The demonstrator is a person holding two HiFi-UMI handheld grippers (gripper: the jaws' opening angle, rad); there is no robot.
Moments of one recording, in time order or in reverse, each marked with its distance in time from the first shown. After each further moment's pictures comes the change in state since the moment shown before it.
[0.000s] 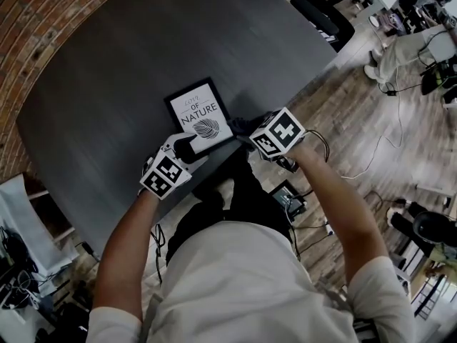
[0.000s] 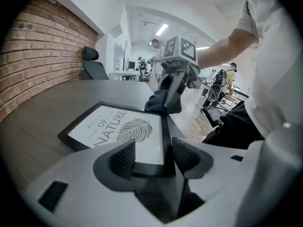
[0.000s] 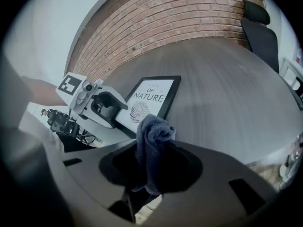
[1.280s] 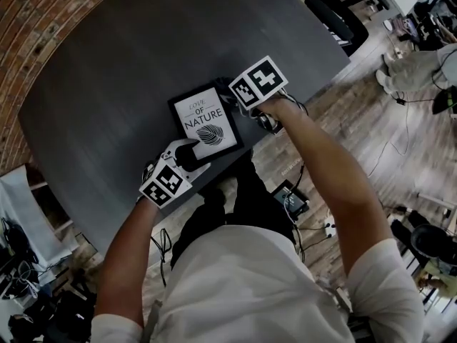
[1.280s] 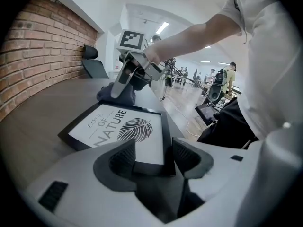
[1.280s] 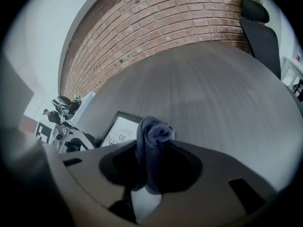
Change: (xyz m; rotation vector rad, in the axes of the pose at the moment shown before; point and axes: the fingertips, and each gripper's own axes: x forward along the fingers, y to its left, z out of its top) left arm -0.002 0.000 -0.001 -0.002 0.013 -0.007; right arm 0.025 -0.067 0.128 0.065 -0.064 -0.012
